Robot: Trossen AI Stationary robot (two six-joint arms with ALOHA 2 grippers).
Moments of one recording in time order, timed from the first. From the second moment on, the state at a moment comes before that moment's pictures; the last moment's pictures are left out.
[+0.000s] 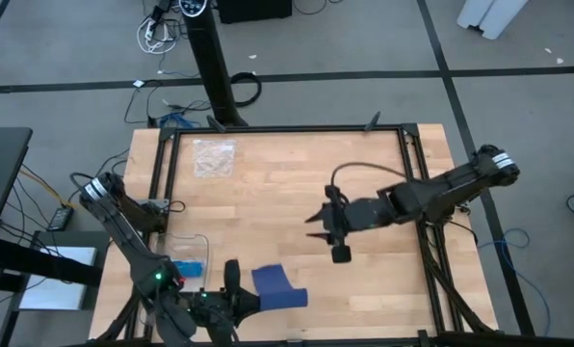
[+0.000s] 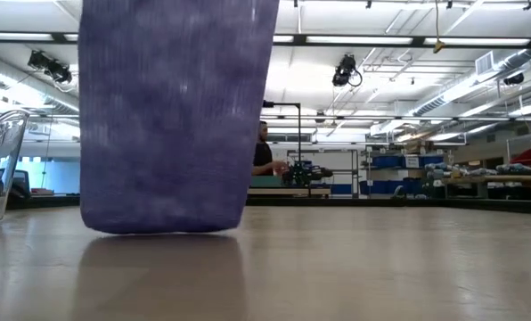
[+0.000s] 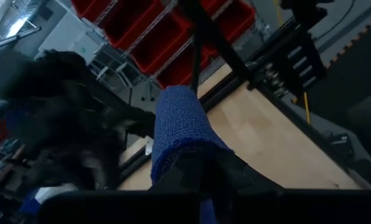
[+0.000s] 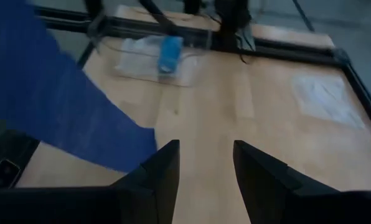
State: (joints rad) left arm -0.87 1.62 1.46 -0.19 -0.87 0.42; right arm 0.36 1.38 1.22 -0.37 0.30 0.04
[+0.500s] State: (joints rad) left arm -0.82 1.62 1.69 -0.49 -0.90 0.44; right arm 0.46 1.49 0.62 0.73 0.28 0.04
